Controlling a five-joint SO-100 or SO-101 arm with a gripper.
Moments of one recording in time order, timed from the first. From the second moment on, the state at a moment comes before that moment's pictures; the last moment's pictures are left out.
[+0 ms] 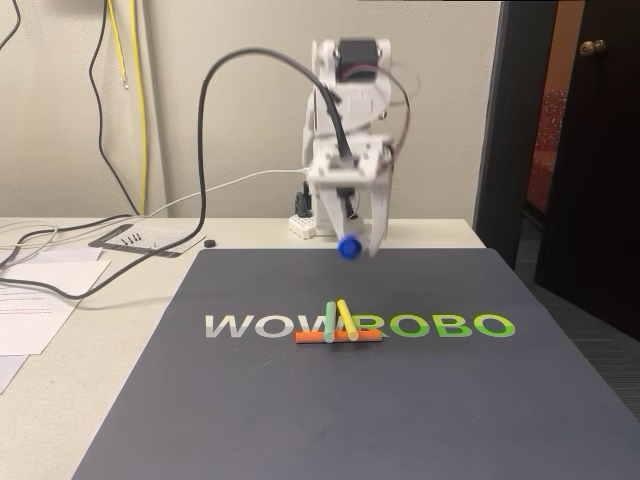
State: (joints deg) arm -18.1 51.3 16.3 107.4 -70.7
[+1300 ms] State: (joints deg) arm -22.2 91.8 29.9 107.4 -18.5
